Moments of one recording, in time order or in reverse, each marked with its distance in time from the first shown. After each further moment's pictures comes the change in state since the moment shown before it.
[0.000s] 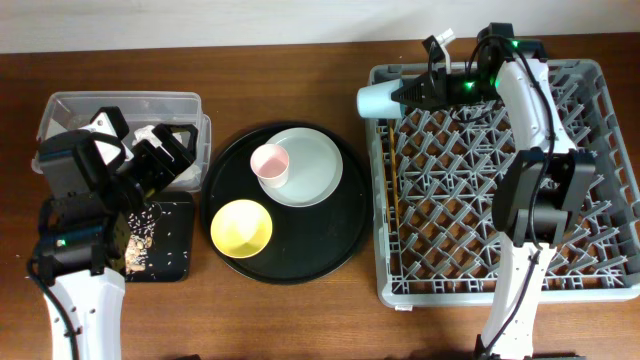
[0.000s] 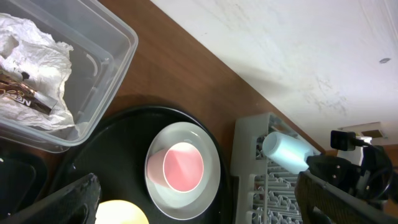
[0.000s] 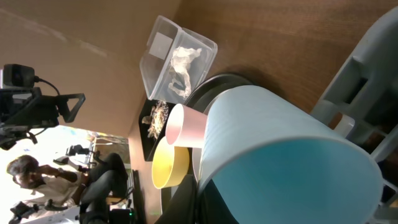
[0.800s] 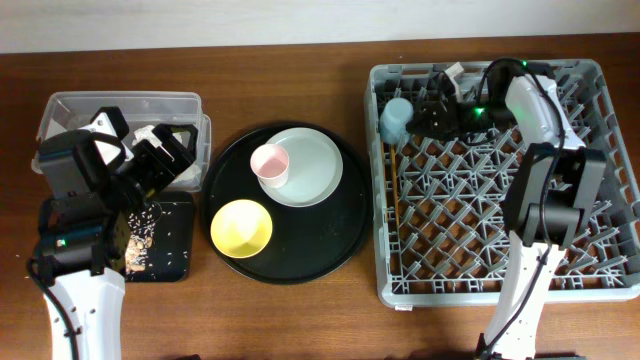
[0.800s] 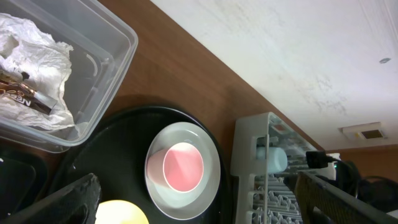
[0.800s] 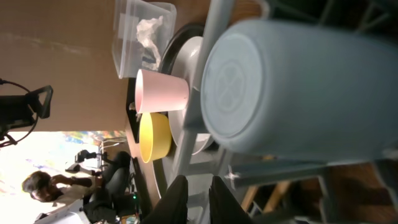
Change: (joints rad) left arm 0.000 0.000 0.000 0.000 0.000 0.000; right arm -0.078 0.000 -0.184 -0.084 0.108 -0.057
